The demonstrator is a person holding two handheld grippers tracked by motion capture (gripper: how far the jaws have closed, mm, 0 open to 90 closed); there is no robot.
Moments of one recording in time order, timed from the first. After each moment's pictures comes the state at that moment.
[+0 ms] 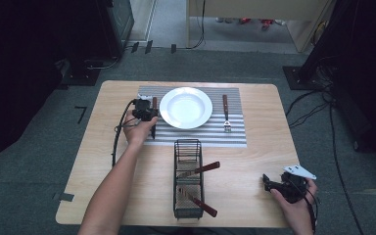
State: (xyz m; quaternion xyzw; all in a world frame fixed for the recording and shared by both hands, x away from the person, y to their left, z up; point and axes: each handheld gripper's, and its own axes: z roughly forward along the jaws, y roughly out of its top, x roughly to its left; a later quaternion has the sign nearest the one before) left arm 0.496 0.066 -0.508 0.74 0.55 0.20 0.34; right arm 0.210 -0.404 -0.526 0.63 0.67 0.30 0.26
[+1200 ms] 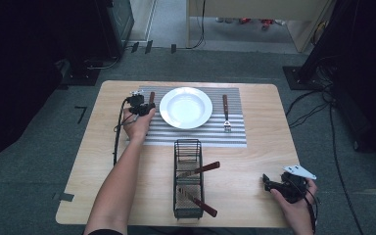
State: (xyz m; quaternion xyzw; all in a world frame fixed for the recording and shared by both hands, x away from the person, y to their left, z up) left arm 0.517 0.078 -0.510 0.64 0.64 0.17 0.38; right arm 0.210 -0.404 -0.526 0.63 0.67 0.30 0.26
